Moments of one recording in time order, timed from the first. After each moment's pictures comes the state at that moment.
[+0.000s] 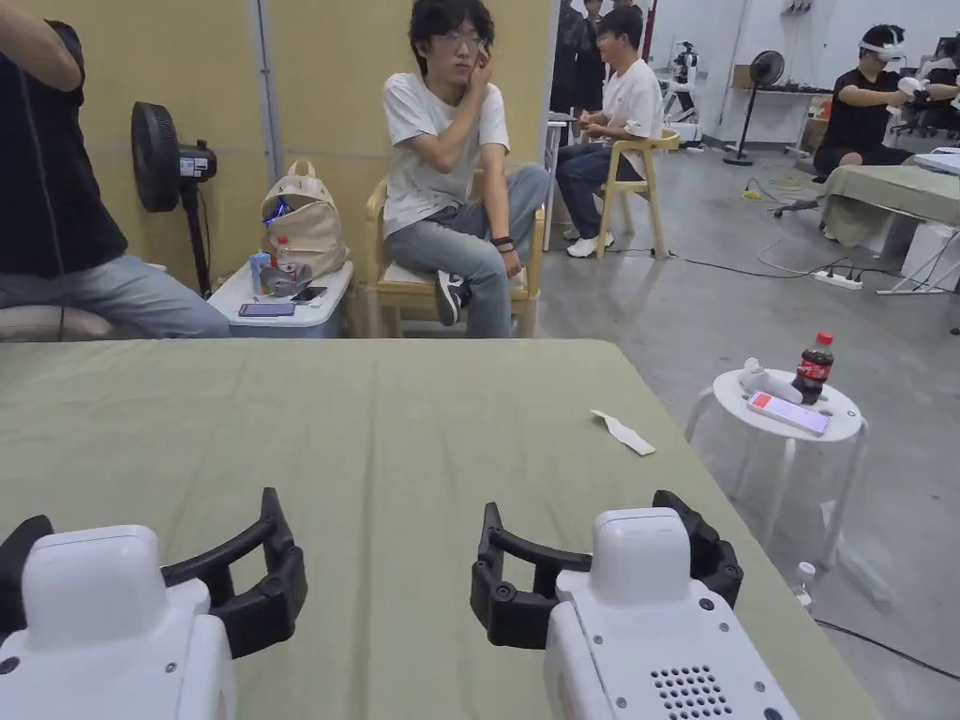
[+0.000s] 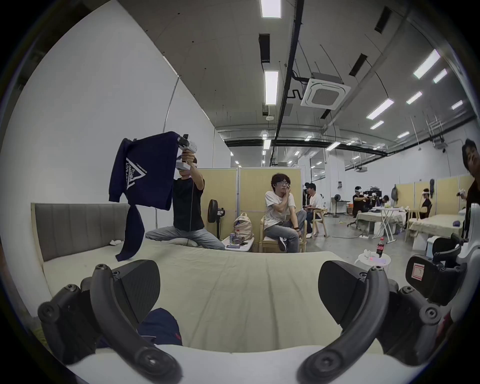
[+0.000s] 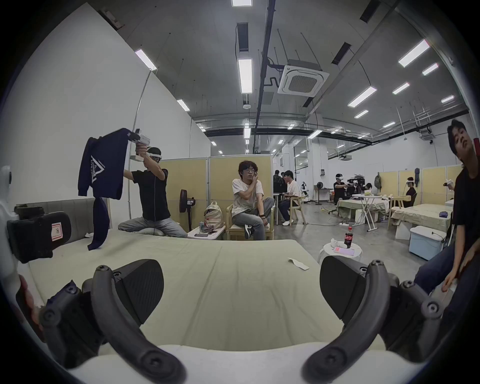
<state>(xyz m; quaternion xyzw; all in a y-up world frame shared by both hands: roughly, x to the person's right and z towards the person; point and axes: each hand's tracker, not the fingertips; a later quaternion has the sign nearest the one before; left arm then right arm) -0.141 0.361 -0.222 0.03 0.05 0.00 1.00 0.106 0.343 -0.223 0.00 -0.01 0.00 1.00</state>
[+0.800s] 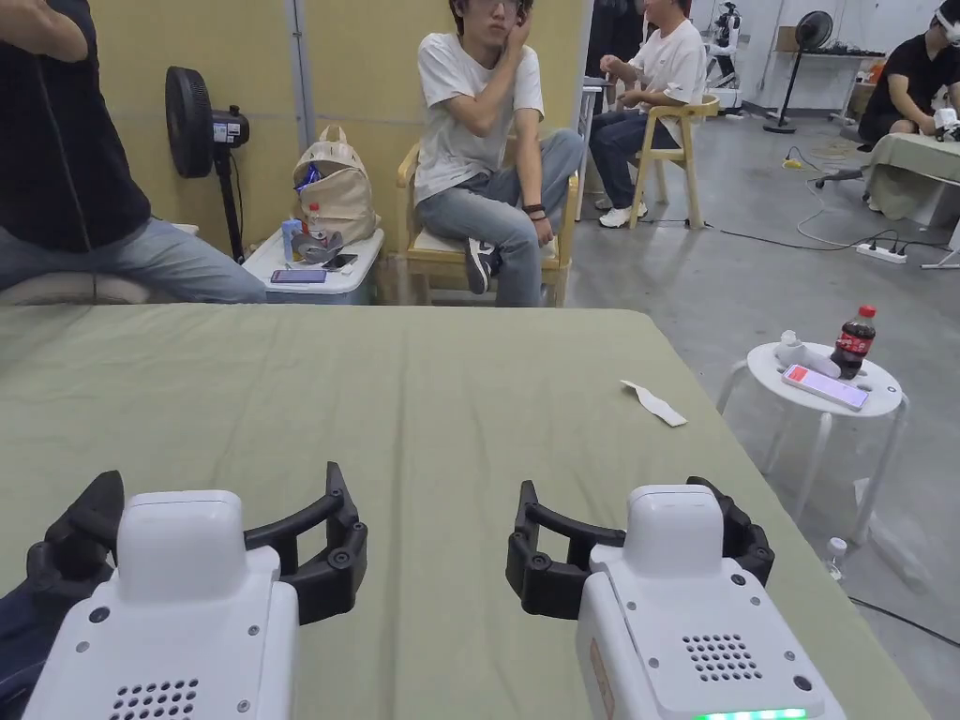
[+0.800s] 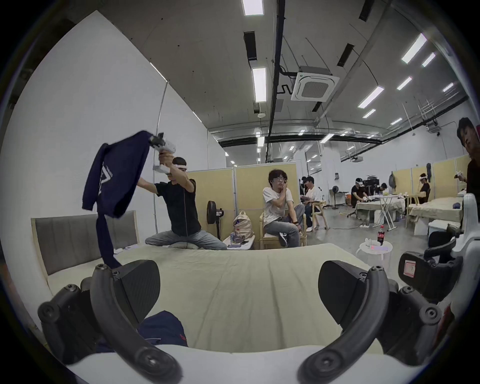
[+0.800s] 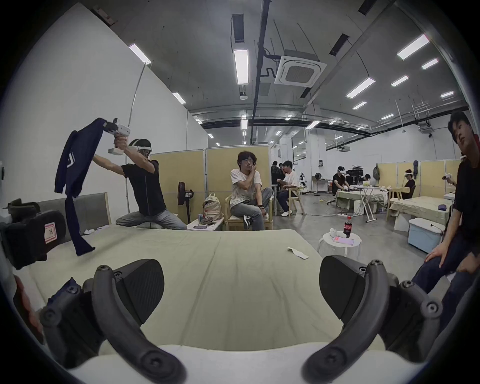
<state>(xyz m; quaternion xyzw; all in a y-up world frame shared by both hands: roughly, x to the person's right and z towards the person) -0.131 0.354 -0.218 0.02 0.04 -0.03 1.00 0.108 0.331 -0.228 -0.03 -0.01 -0.01 1.00</state>
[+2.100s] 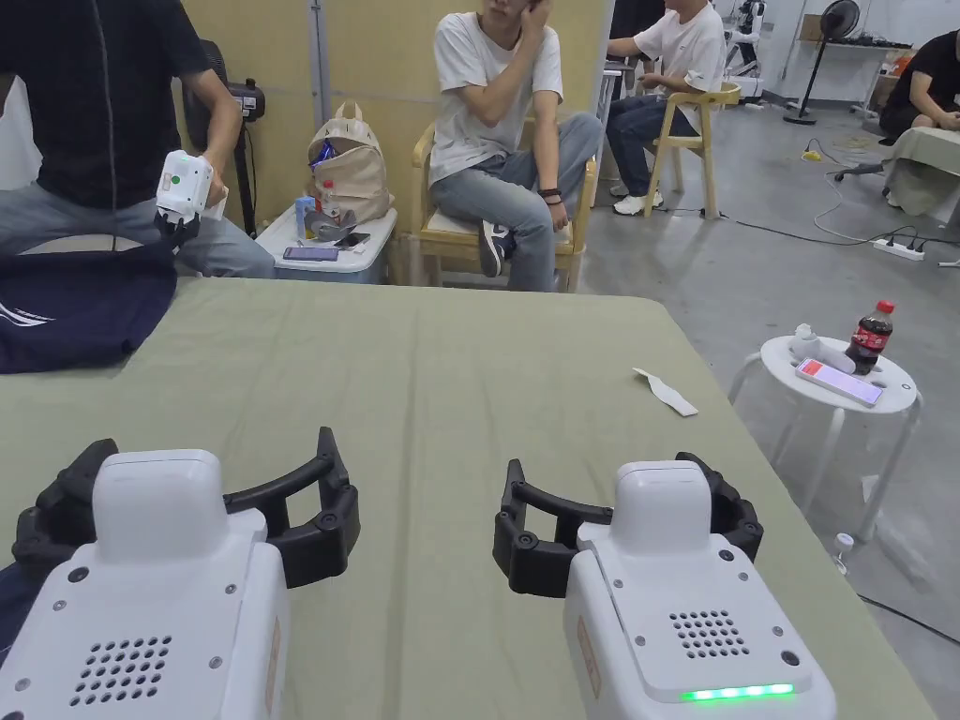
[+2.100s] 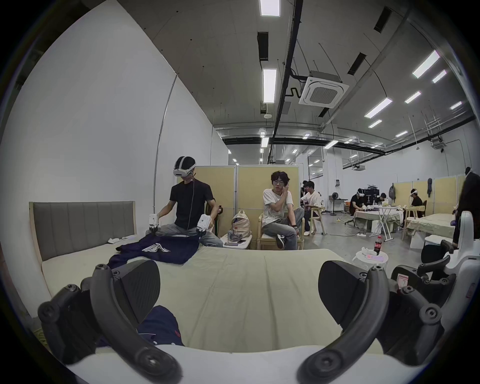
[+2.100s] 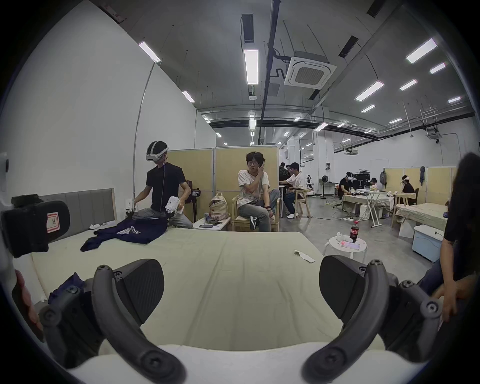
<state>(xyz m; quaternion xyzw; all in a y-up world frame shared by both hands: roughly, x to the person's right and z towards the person) -0.146 0.359 -0.220 0.02 0.04 0.01 1.00 0.093 0.335 -0.231 -0.02 0.01 0.01 1.00</state>
